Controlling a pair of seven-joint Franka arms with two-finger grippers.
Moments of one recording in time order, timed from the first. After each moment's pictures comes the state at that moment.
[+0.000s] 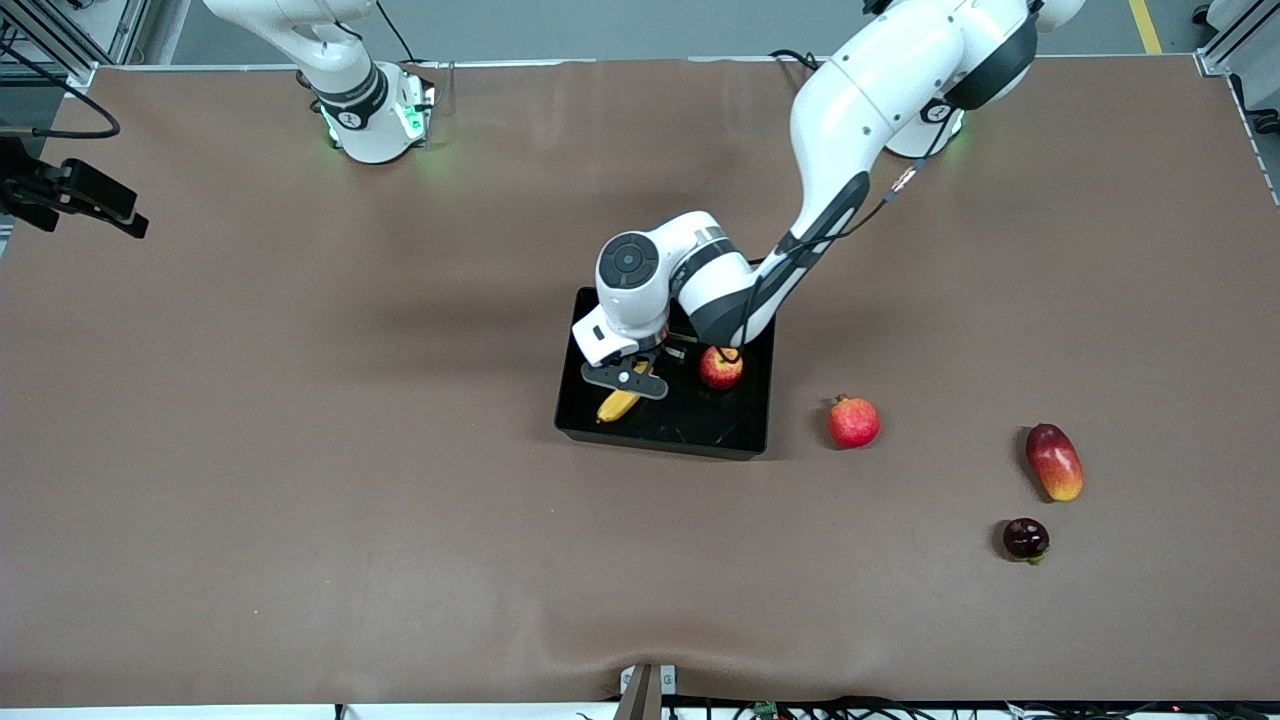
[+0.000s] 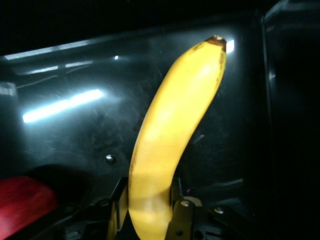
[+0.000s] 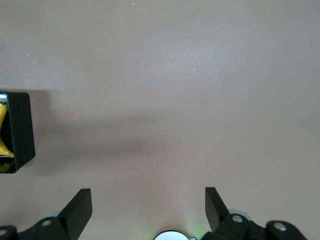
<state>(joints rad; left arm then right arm) -0.53 0.90 -0.41 -1.37 0.42 2.16 -0.76 0.02 -0.05 -0.05 -1.52 0.01 1.41 0.07</state>
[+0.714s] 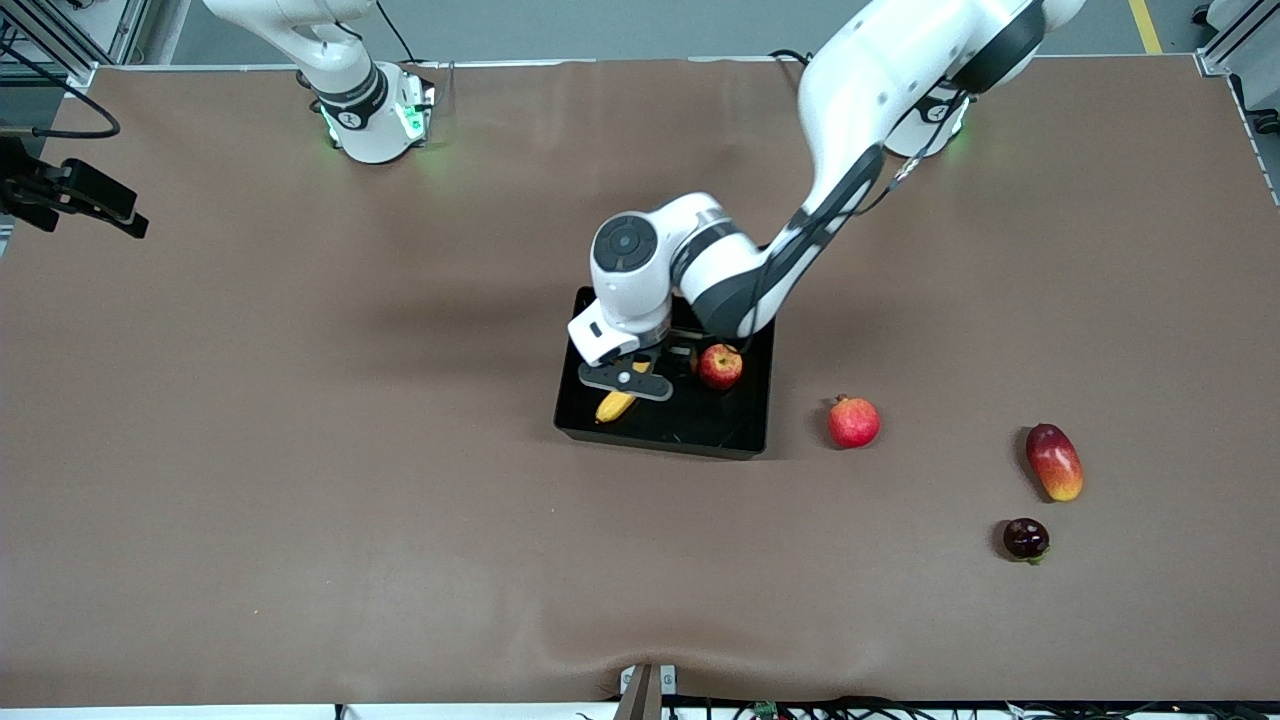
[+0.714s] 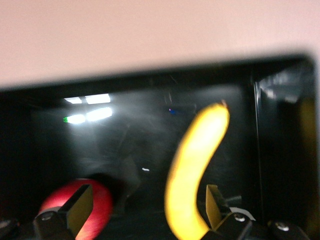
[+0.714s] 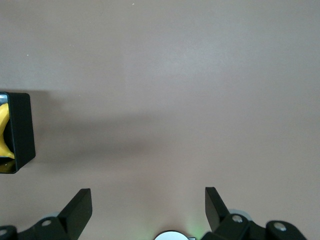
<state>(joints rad) -0.49 0.75 -0.40 -1.29 0.41 2.02 -0.76 0.02 -0.05 -0.05 -1.52 0.01 1.41 0.07</state>
